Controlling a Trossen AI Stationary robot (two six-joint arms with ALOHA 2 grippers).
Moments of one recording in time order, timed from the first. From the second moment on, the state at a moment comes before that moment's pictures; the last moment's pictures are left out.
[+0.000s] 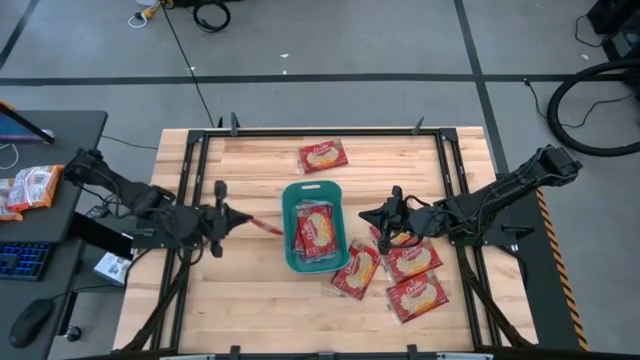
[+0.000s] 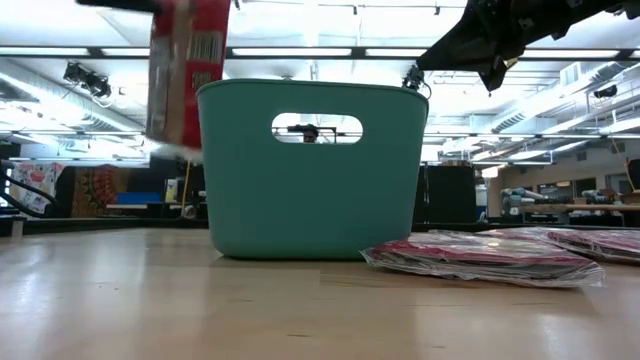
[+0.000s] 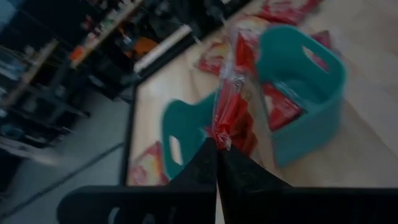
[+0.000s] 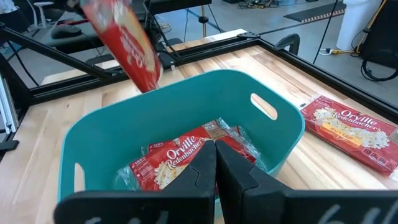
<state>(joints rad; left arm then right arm) -0.52 0.74 0.75 -0.50 -0.66 0.35 0.36 1.13 0.59 0.15 0.63 0.36</state>
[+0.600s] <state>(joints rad) -0.39 0.90 0.94 -0.48 -0.70 0.61 0.34 1.13 0.59 0.15 0.62 0.36</state>
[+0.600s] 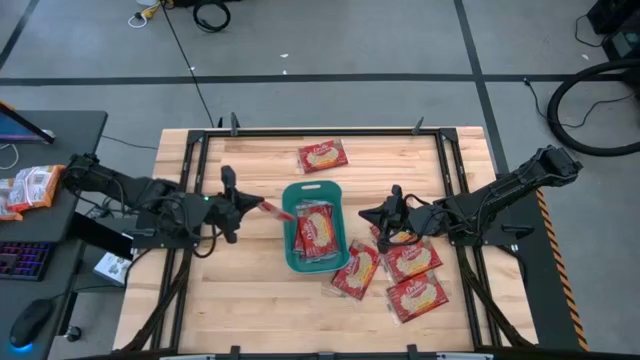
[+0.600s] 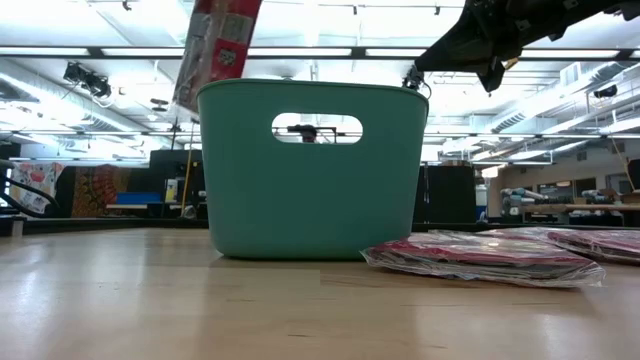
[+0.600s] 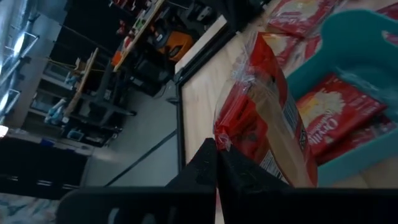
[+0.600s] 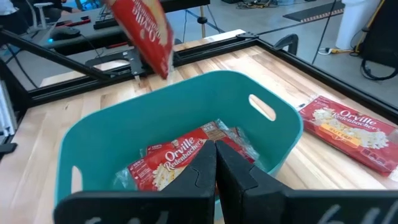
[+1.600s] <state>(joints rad) -0.13 1.23 1.04 -0.32 -0.39 0.42 0.34 1.13 0.59 0.19 0.60 0.32</state>
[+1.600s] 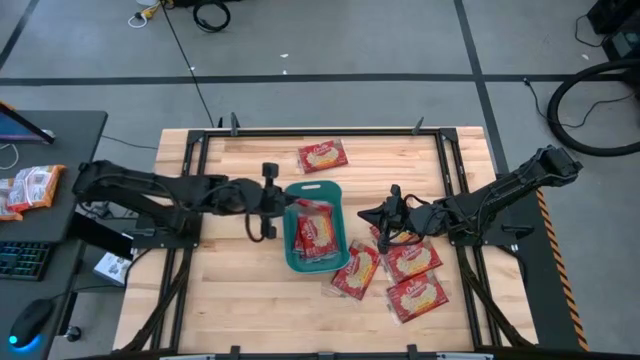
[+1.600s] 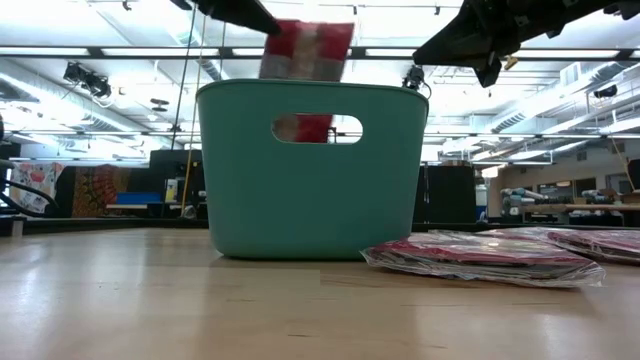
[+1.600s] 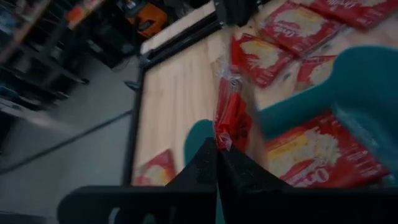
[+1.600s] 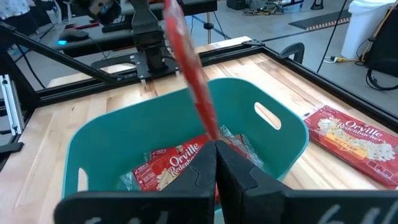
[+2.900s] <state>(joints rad) -0.11 1.38 0.96 -0.26 -0.10 0.36 0.34 1.13 0.59 0.21 0.58 0.30</state>
